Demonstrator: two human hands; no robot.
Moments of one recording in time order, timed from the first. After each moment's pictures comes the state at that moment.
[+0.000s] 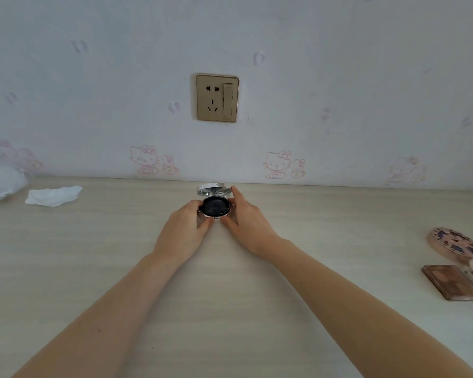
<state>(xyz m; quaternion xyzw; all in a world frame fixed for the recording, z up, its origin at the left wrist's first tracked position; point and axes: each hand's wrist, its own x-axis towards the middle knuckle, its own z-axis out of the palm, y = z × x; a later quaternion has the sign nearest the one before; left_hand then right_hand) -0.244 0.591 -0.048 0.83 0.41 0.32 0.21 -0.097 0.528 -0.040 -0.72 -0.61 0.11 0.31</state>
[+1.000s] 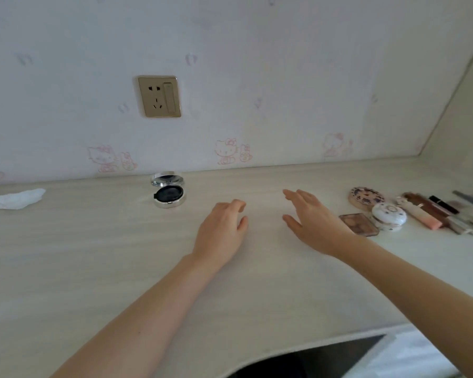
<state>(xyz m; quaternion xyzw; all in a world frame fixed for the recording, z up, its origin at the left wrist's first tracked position) -0.160 0.439 -0.032 0.89 0.29 0.29 0.19 0.006 0.314 -0.012 -0.82 -0.55 -0.01 0.18</state>
